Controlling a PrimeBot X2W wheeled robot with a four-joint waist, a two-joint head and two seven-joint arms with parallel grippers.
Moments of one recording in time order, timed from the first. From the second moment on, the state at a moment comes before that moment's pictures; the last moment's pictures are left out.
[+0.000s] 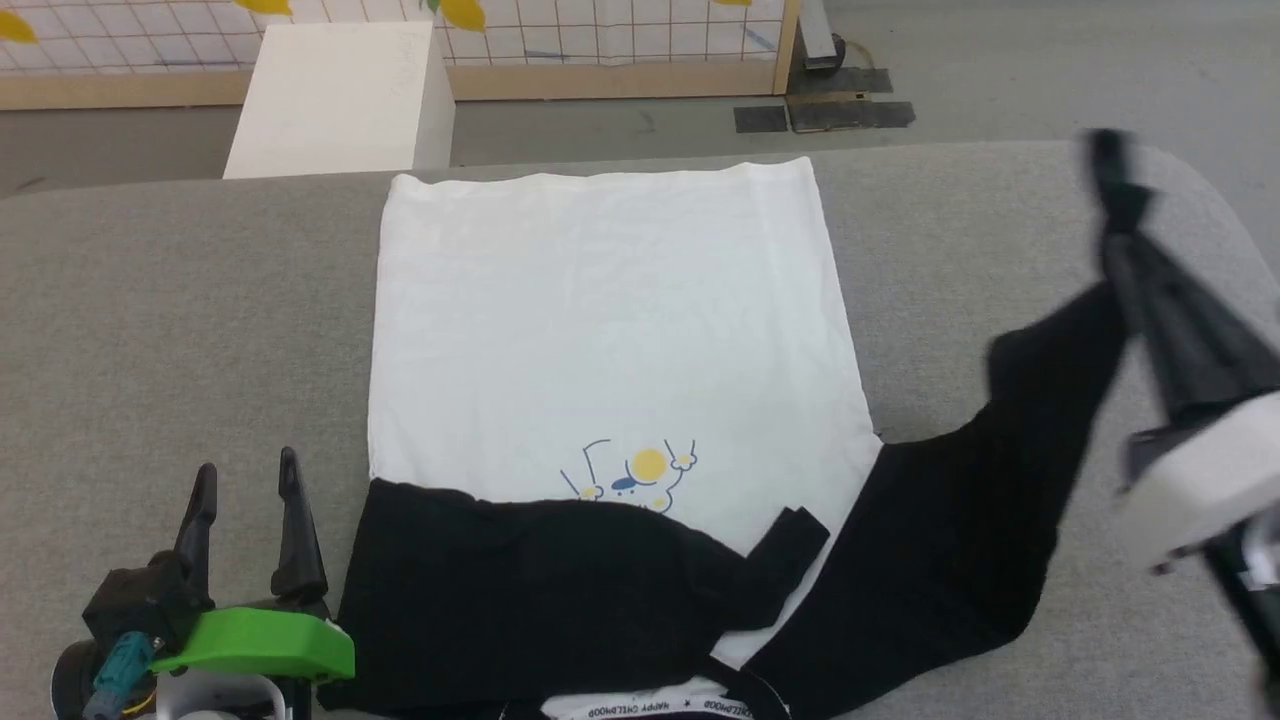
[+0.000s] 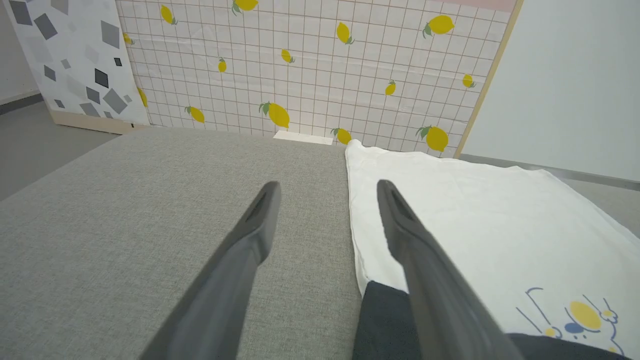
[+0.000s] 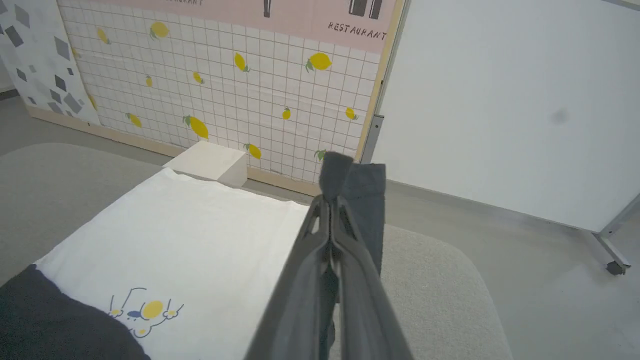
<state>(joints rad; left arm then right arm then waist) 0.00 0.09 0.15 0.08 -0.21 -0.08 -0.25 -0.18 -0.21 -0.04 -0.63 0.20 0.13 0.71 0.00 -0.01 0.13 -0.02</state>
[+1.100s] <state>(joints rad) -0.11 0.07 0.08 0.13 -0.23 -0.08 -0.25 -0.46 -0.05 0.77 0.22 0.28 0.13 0.52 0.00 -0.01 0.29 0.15</state>
